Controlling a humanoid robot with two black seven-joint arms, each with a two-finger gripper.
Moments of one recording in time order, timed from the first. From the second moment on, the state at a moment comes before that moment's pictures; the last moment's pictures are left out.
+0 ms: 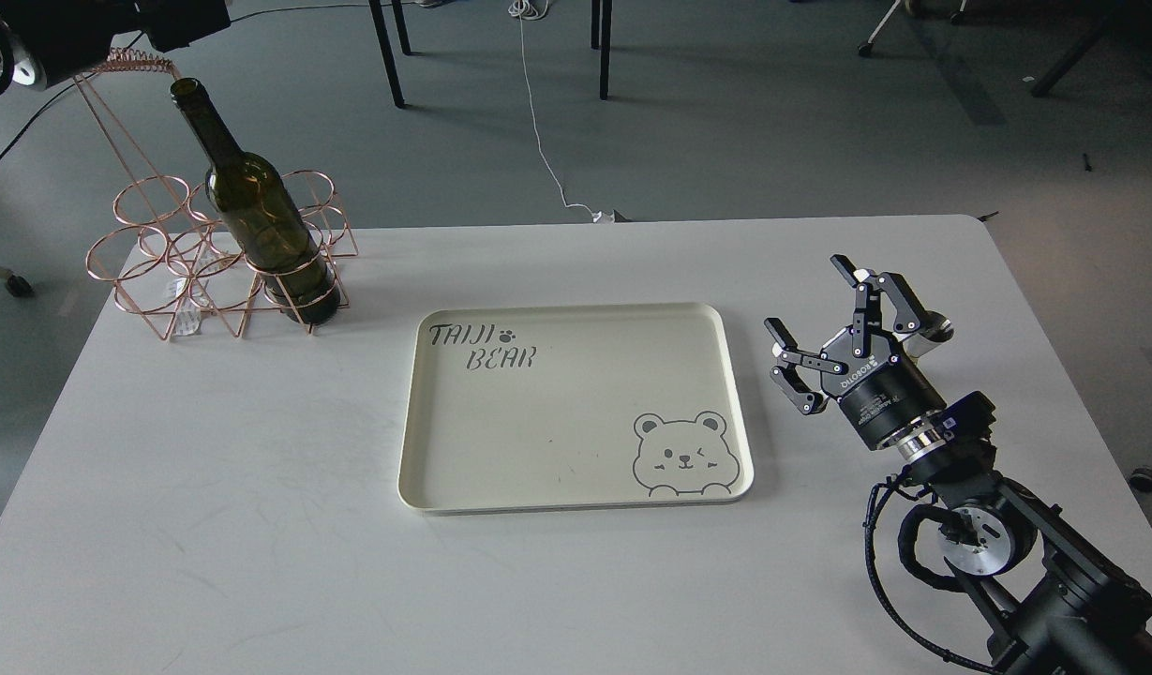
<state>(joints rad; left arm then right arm) -1.13 0.77 -0.79 -0.88 1.86 -0.17 -0.49 0.25 -0.24 1.06 1.01 -0.48 0.49 0.37</state>
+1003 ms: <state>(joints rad) -0.32 0.51 -1.06 -1.45 0.77 -0.26 -0.47 0.30 -0.21 1.10 1.00 -0.46 0.49 0.38</state>
